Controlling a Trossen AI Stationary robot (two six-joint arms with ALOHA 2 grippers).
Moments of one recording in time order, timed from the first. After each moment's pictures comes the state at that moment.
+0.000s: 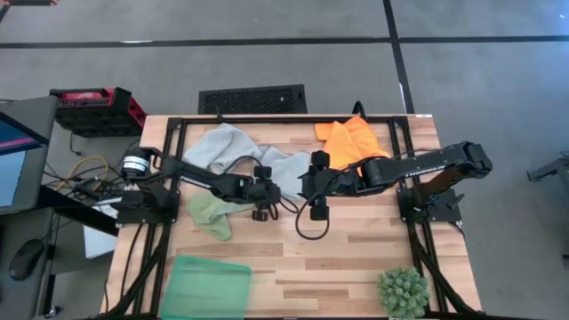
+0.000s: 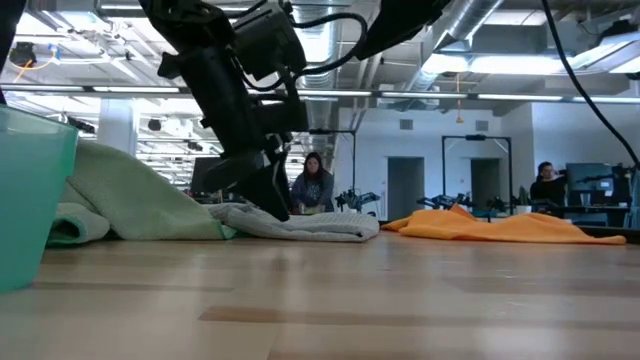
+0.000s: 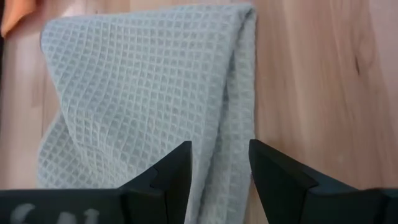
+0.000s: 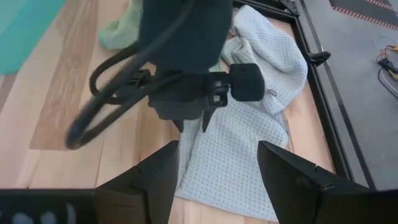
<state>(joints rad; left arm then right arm) -0.02 1.77 0.97 -0.21 -0.34 0.23 0.17 1.50 1.27 -0.55 0.34 -0.13</state>
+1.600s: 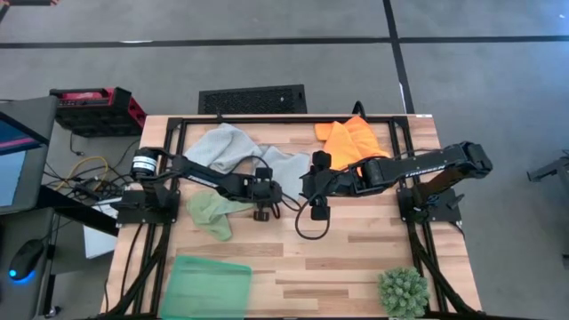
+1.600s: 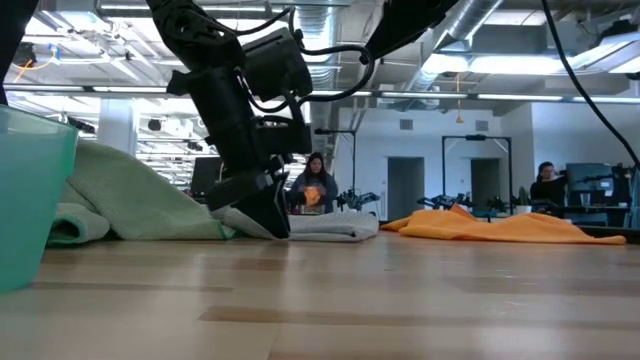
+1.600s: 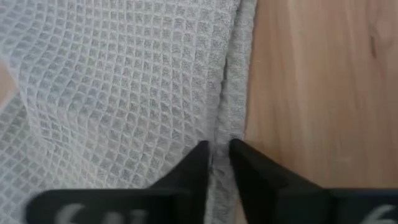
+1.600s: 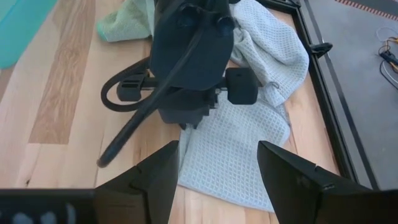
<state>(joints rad) 0.01 1.86 0.97 -0.23 -0.28 0.19 0.17 1.50 1.27 -0.58 0.34 -0.11</state>
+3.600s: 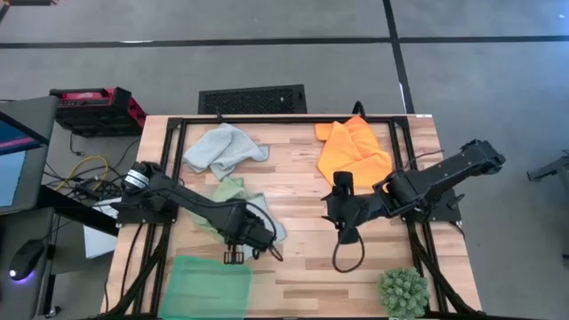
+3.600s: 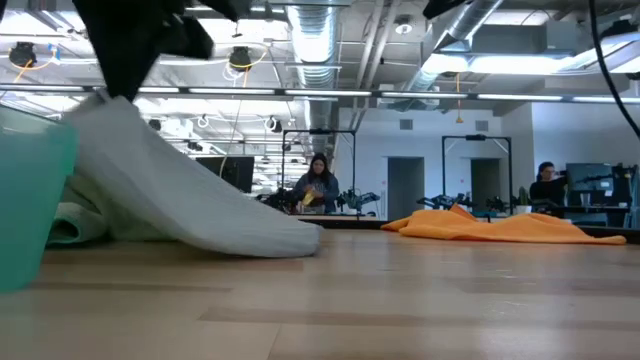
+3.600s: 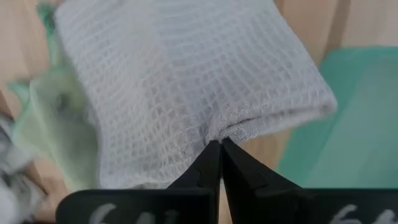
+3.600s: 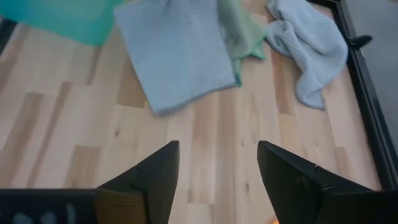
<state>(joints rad) -0.40 1.84 1.58 -1.39 -0.03 -0.44 0.43 1.38 1.27 -0.80 0.40 0.08</state>
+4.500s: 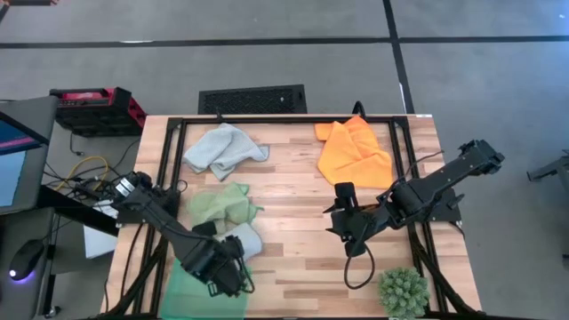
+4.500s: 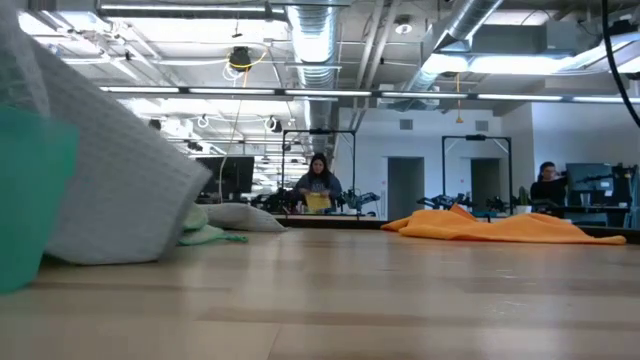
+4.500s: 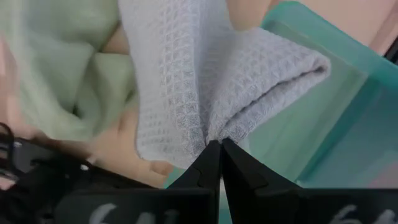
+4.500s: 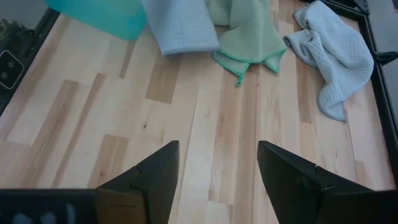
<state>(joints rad) -0.68 1.84 1.77 -1.57 -0.01 -1.05 0.52 1.38 1.27 -0.80 0.40 0.08</state>
